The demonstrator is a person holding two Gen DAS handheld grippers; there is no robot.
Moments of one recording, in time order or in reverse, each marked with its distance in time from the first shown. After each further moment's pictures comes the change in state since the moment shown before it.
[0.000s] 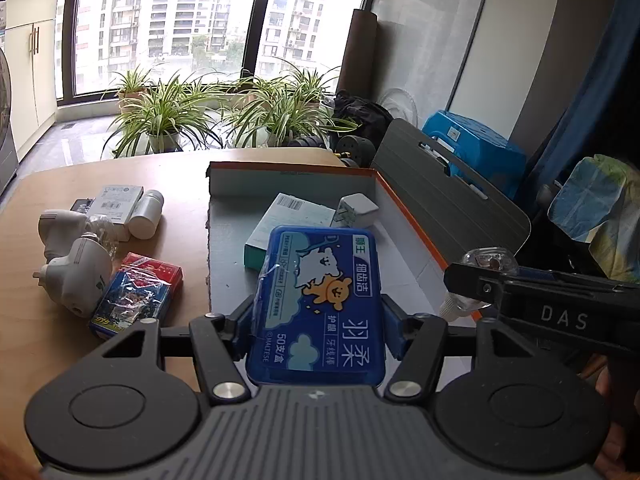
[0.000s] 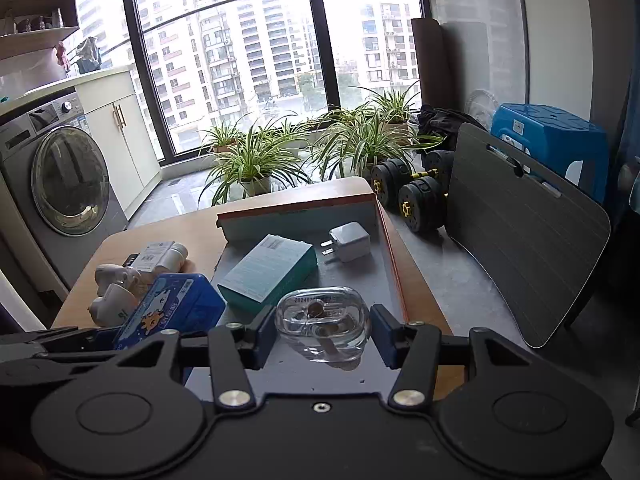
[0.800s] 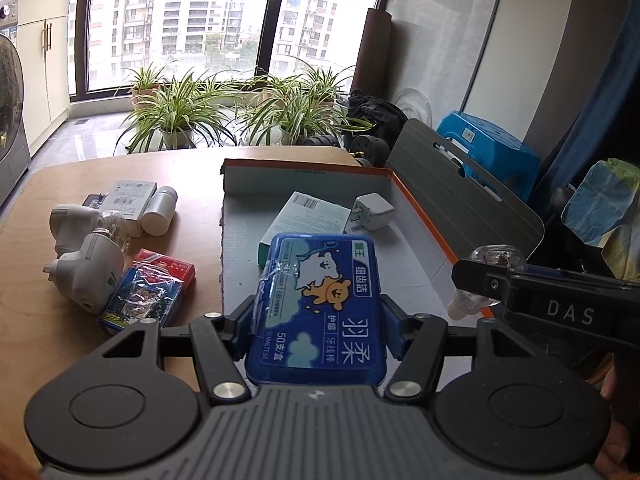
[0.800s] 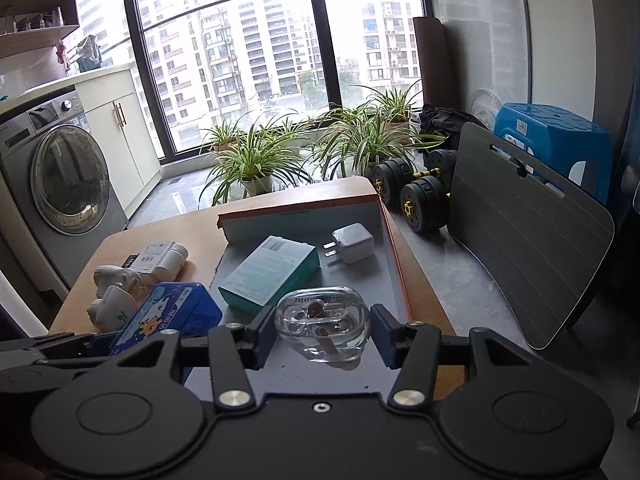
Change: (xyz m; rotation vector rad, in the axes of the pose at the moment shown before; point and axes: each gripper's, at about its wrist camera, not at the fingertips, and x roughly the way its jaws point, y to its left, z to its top) left arm 0.002 -0.001 0.001 -0.017 0.005 0.039; right arm 0.004 0.003 0.002 -0.003 0.005 0.003
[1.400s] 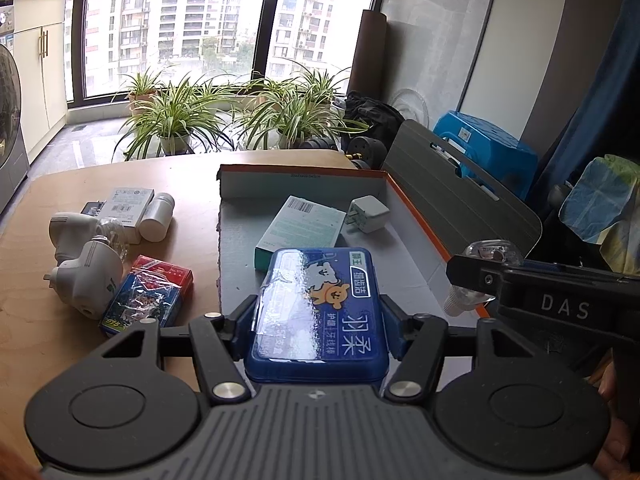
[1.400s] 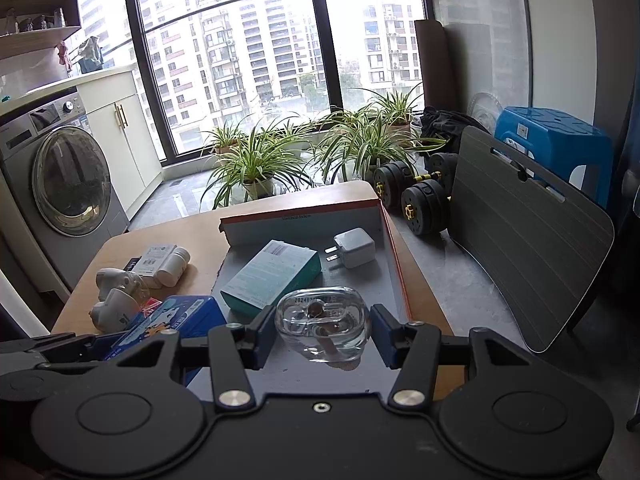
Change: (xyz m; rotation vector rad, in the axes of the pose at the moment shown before) left arm 0.000 -0.001 0.001 0.017 -0.006 -0.004; right arm 0.000 0.000 0.000 0.000 0.000 0.000
